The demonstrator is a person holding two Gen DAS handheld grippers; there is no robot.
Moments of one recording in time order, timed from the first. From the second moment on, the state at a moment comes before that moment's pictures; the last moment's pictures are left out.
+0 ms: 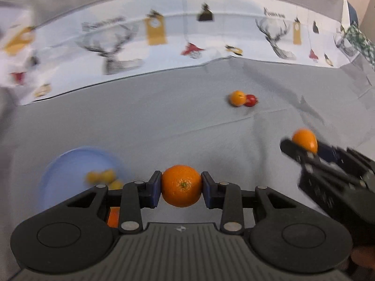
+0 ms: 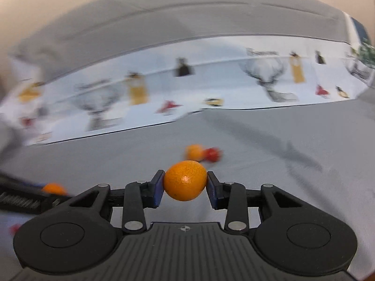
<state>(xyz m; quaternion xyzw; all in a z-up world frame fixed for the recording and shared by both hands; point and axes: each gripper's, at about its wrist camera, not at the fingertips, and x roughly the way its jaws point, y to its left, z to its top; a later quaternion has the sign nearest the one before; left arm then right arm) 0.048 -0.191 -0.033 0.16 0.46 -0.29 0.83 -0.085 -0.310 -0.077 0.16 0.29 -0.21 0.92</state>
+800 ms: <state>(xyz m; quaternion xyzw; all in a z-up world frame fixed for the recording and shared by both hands) -0.023 0.027 0.020 0.10 0.42 -0.20 0.88 -0.134 -0.089 0.003 0.09 0.32 -0.06 0.94</state>
